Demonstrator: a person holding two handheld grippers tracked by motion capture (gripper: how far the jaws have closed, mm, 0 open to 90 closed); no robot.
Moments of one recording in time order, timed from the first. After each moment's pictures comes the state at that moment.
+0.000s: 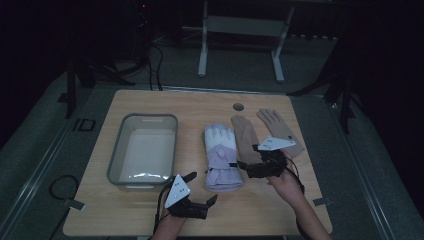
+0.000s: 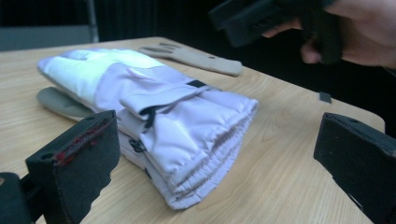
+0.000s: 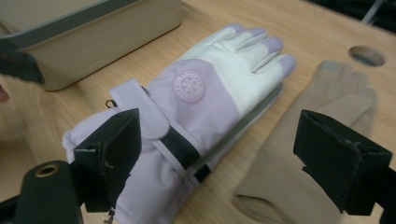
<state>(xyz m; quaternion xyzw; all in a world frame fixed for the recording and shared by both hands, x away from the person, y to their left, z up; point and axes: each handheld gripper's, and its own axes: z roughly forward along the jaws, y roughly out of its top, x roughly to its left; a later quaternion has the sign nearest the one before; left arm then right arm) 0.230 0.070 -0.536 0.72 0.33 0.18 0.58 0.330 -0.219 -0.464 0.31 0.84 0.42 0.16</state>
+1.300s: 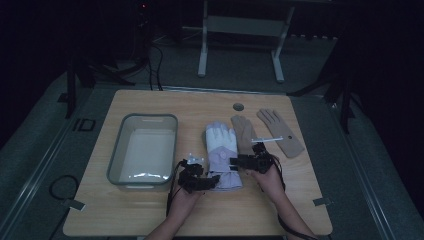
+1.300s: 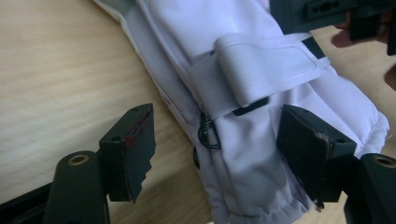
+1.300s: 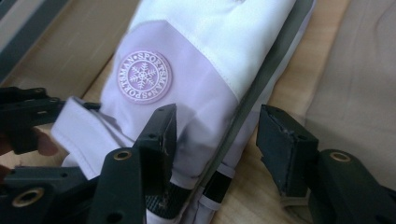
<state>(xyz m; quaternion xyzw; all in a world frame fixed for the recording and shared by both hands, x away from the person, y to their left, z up) 0.305 0.043 -0.551 0.76 0.50 0.03 0.42 0.380 -0.208 -0.533 0.47 0.78 0.41 -0.02</state>
